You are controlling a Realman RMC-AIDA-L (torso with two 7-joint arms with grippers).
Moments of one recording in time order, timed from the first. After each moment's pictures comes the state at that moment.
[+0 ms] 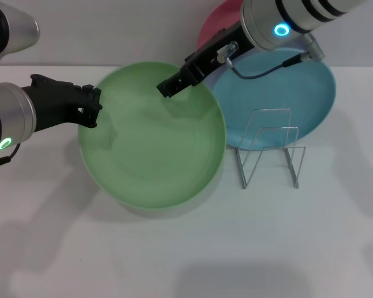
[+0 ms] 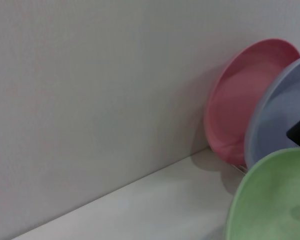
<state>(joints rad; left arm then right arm) -0.12 -2.06 1.71 1.91 -0.43 -0.96 0.30 0.94 2.04 1.76 1.22 -2.39 1.32 -0.52</state>
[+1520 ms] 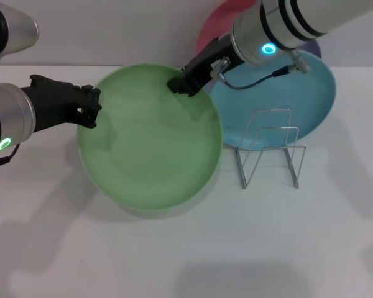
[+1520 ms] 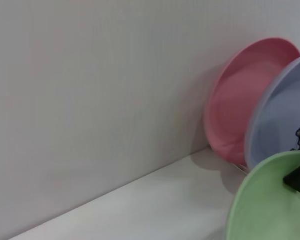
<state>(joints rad) -0.11 -2.06 1.71 1.91 -0.43 -0.95 0.30 0.94 2.05 1.70 1.13 -2.40 1.20 -0.61</state>
